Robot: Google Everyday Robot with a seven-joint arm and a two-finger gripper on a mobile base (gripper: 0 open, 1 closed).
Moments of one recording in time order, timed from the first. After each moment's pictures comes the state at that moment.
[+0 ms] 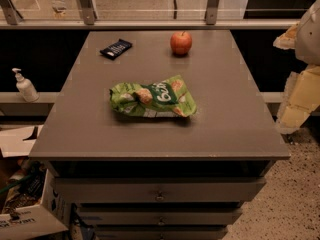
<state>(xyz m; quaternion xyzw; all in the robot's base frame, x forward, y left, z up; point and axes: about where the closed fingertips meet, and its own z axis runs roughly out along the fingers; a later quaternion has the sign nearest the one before) 0.438 -0.217 0.976 -0.60 0.78 -0.03 0.16</state>
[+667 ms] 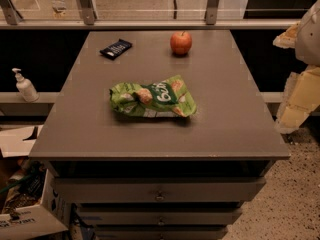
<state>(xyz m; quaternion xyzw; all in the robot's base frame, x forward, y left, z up) 0.440 -0.215 0.976 -0.61 0.78 -0.04 0.17</state>
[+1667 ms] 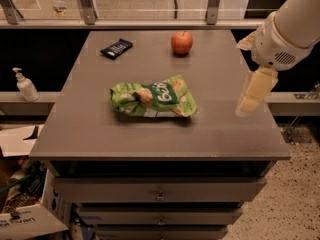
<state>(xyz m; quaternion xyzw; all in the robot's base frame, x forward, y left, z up) 0.525 -0.191 0.923 -0.63 0.75 -0.01 0.22</state>
